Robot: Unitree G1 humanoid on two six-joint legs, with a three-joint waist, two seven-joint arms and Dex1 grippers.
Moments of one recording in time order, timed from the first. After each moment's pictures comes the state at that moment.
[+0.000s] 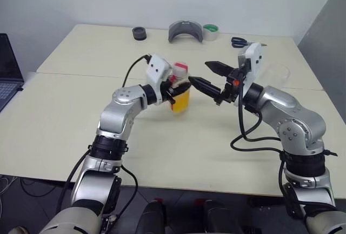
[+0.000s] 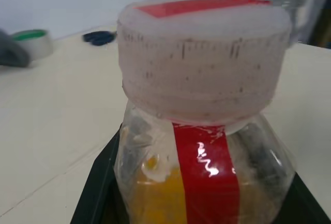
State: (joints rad) left arm -0.75 0.35 -0.10 0.11 -0.30 0.50 -0.78; right arm -0.67 -0.38 0.00 -0.30 0.66 0.75 0.50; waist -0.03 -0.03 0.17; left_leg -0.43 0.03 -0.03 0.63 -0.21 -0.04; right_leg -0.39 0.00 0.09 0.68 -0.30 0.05
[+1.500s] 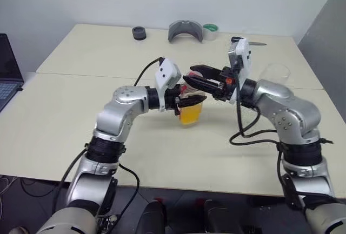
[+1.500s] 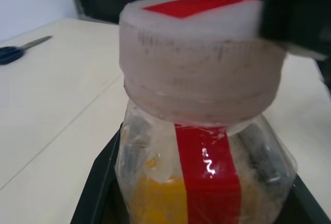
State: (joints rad) left arm -0.71 0.46 -0.13 -0.10 -0.40 0.60 -1.04; right arm -0.80 -0.46 0.07 -0.17 0.69 0.74 0.86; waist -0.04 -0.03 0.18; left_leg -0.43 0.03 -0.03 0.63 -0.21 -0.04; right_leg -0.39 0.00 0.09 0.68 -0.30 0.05
